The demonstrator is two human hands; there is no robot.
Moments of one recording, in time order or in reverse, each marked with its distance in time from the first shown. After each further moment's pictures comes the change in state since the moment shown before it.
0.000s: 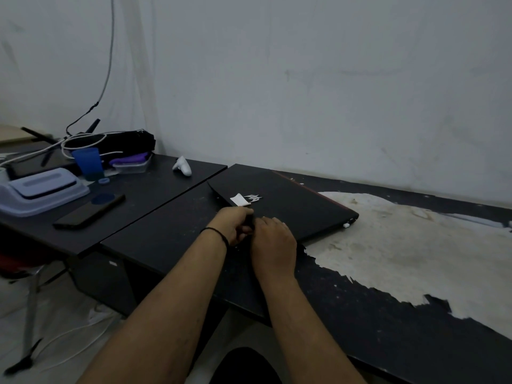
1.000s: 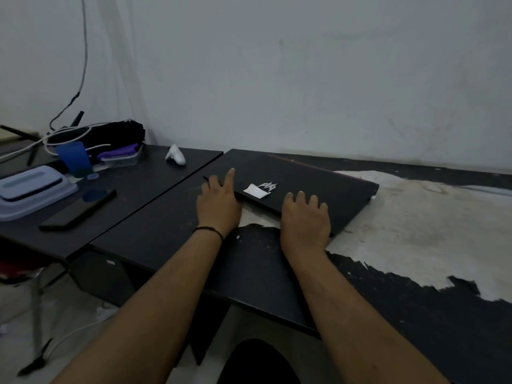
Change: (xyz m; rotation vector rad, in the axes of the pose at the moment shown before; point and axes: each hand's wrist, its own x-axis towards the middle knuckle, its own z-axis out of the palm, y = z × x) left_hand 0.049 -0.017 -0.028 1.170 0.563 0.755; right_hand 0.025 0.046 0.002 -0.422 -0.153 0.162
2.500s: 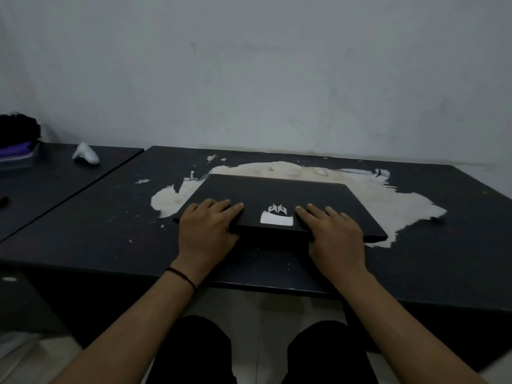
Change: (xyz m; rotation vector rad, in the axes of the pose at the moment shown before) left_hand -0.133 0.098 -0.035 -0.085 0.210 0.601; right_hand -0.139 0.179 -0.069 -0.120 0.153 0.071
